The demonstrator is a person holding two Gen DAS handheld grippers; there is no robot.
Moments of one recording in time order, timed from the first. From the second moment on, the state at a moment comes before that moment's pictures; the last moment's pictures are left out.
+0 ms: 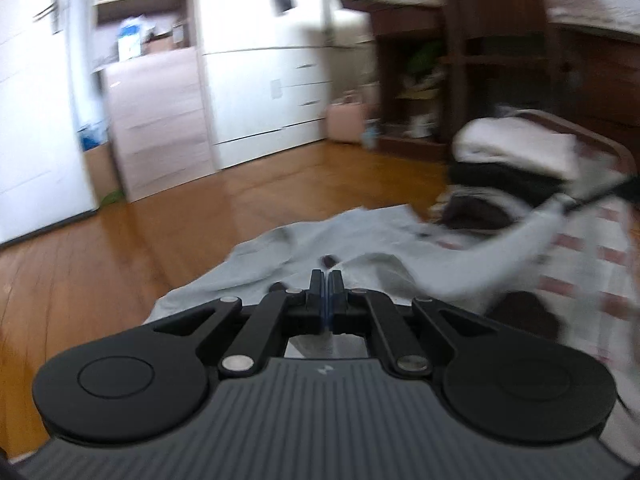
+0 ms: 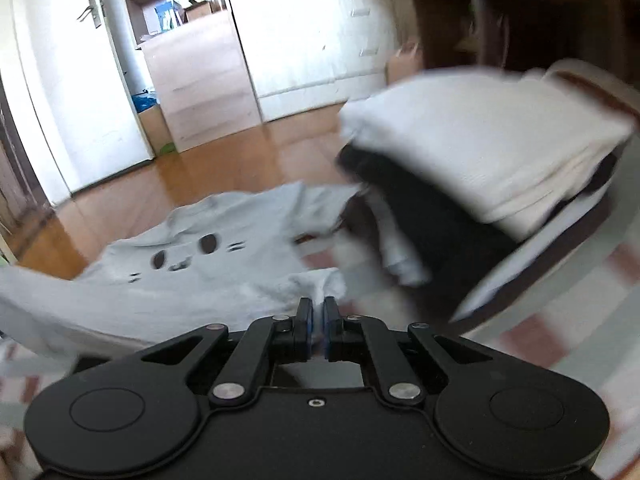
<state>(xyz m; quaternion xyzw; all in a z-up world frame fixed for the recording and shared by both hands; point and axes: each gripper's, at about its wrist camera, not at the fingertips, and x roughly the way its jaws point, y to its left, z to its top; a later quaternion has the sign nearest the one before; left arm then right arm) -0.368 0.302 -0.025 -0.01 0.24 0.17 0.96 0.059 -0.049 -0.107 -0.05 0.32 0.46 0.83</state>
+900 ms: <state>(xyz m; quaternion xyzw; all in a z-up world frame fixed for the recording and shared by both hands) -0.409 0.258 -0.125 -0.20 0.42 0.30 0.83 0.054 -0.097 -0.229 -0.11 0.41 0.37 0.83</state>
